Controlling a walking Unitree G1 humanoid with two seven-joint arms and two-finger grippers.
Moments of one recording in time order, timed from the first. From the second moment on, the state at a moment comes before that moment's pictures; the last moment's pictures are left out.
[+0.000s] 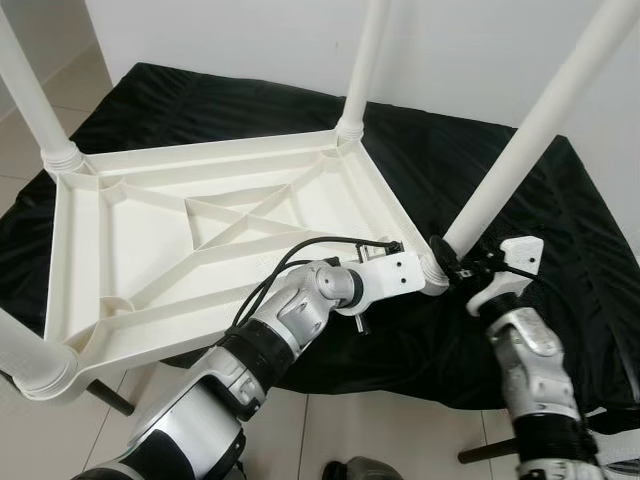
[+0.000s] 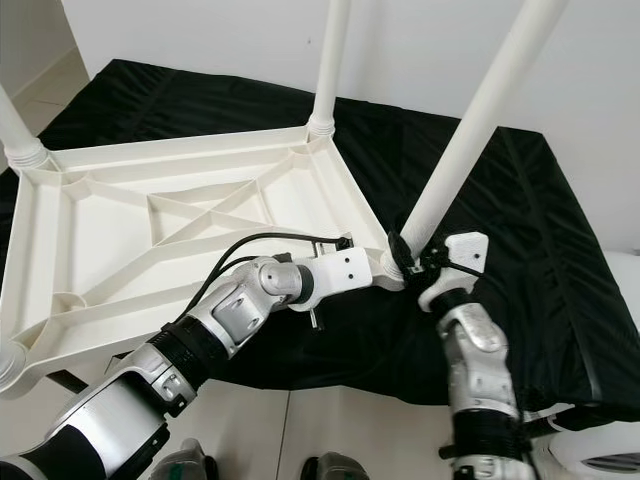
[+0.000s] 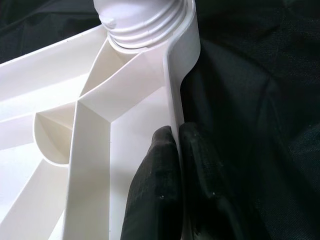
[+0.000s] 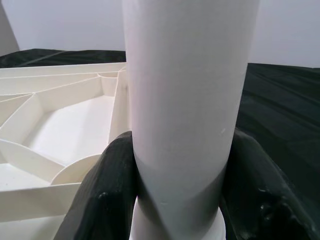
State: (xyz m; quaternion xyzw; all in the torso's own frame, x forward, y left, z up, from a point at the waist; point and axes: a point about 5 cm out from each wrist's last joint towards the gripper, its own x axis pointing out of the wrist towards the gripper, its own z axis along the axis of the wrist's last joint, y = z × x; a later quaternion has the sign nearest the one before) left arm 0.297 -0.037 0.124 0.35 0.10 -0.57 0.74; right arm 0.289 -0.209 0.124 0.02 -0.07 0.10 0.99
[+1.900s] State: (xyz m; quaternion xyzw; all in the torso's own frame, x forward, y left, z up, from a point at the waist) left arm 0.312 -0.003 0.183 0.34 0.06 -0.56 0.75; right arm 0.300 -0.158 0.143 0.09 -0.10 -0.04 0.99
